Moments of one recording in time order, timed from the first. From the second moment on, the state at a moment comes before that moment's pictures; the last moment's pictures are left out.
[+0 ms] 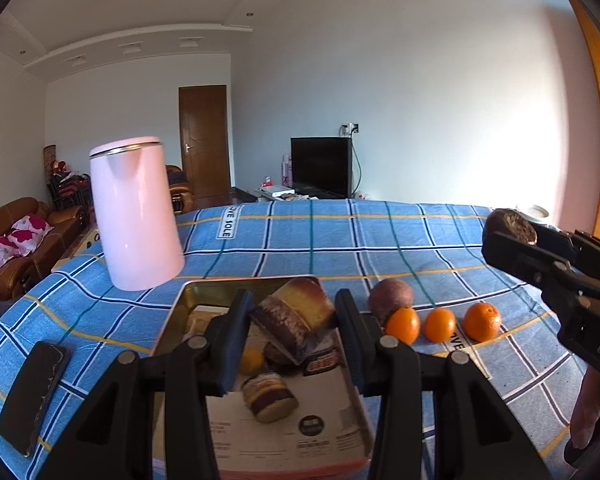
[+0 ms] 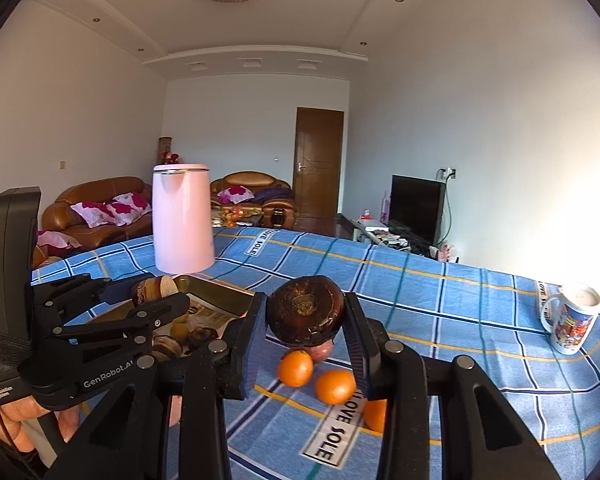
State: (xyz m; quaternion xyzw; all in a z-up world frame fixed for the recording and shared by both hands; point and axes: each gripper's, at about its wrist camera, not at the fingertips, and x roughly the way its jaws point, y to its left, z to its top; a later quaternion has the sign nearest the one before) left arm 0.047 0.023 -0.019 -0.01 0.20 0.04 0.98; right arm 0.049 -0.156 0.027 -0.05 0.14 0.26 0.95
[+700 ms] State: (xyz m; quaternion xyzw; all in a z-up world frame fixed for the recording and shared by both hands) left arm 0.060 0.100 -0.047 -0.05 0.29 0.06 0.95; right arm 0.069 -0.030 -0.027 -0.15 0.29 0.34 0.88
